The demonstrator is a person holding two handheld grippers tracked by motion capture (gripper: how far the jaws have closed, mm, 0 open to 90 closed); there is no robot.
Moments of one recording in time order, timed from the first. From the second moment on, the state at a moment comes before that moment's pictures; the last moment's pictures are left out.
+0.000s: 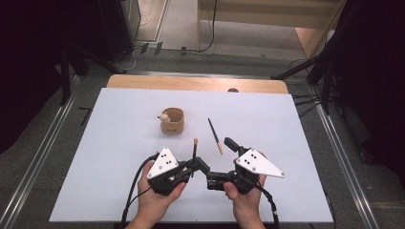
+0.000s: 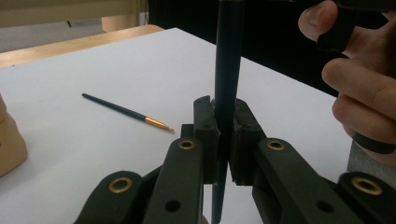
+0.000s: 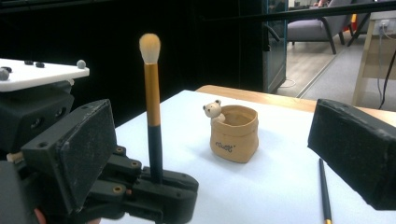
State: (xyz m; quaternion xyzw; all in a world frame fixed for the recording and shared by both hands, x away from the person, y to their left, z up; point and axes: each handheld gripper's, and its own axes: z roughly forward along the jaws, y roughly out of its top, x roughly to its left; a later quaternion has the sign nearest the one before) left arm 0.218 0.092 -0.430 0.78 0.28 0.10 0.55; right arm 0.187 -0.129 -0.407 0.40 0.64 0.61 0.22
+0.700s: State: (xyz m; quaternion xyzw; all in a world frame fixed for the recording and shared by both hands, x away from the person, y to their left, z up) left arm 0.233 0.115 -0.429 0.76 0.31 0.12 0.56; right arm 0.187 -0.170 -0.427 0.42 0.65 0.58 0.26
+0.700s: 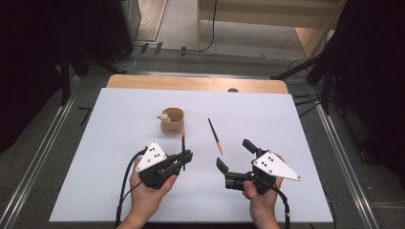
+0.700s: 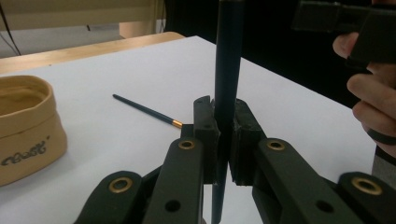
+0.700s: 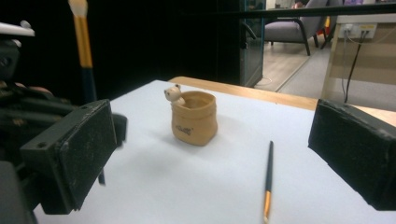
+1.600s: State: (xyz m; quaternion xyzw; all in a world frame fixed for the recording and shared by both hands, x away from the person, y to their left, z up) left arm 0.254 0.146 -0.426 0.74 0.35 0.15 0.56; right arm 0.178 -0.255 -0.461 0.45 0.64 0.54 0.31
